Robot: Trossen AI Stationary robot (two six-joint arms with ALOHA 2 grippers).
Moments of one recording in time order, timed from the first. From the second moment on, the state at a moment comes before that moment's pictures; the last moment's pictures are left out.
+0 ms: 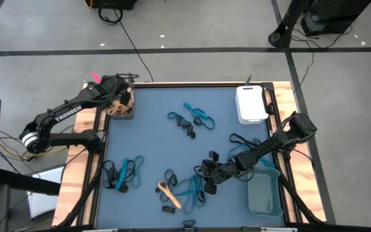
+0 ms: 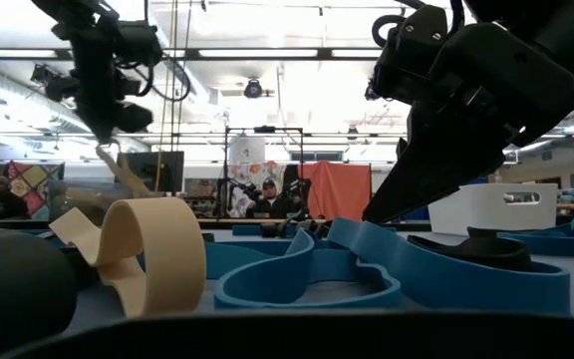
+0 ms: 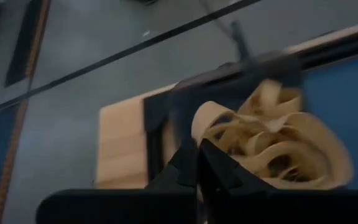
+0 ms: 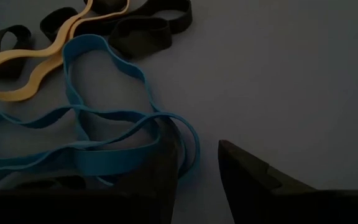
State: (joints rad) left arm 0.77 1.05 0.85 -0.91 -0.72 -0.40; right arm 0.45 1.80 0.83 0.16 0.34 0.57
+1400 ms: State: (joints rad) left arm 0.67 1.05 0.85 -0.96 -0.28 -0.38; right arm 0.44 1.80 0.83 0.16 0.37 0.53
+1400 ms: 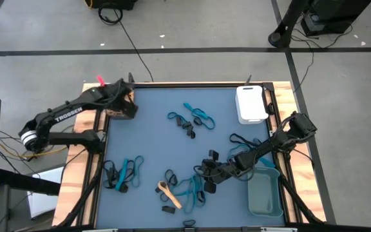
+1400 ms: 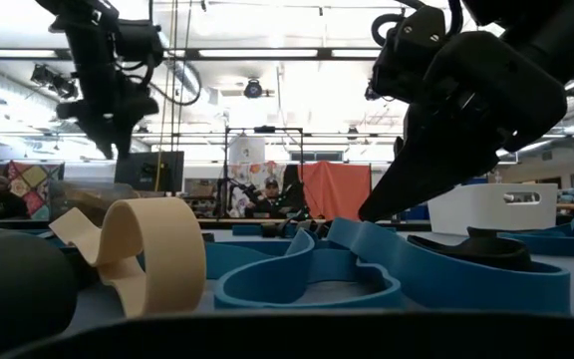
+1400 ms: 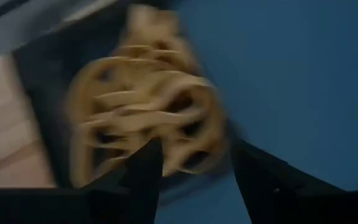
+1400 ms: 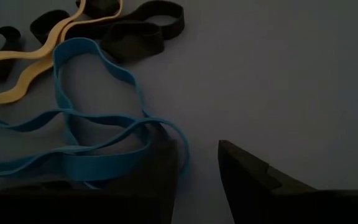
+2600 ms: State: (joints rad) left arm -0.59 1.48 0.32 0.66 -0.23 -0.45; right arm 0.41 1.80 0.83 0.17 0.38 0.51
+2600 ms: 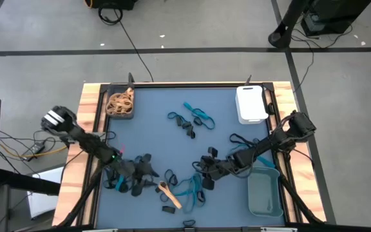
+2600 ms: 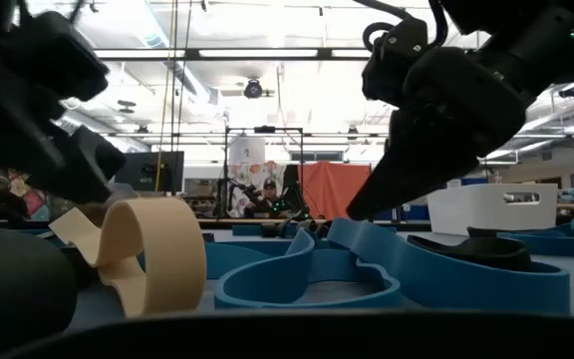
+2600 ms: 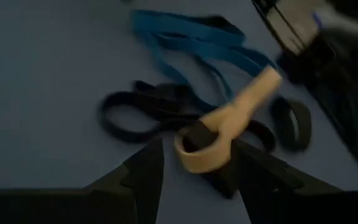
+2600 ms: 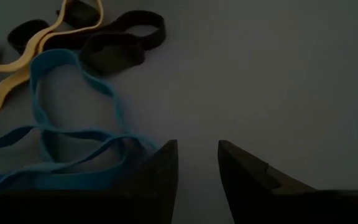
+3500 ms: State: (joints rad) left arm -0.63 1.70 0.43 0.66 -0.26 -0.14; right arm 0.39 1.80 0.83 0.19 0.38 0.50
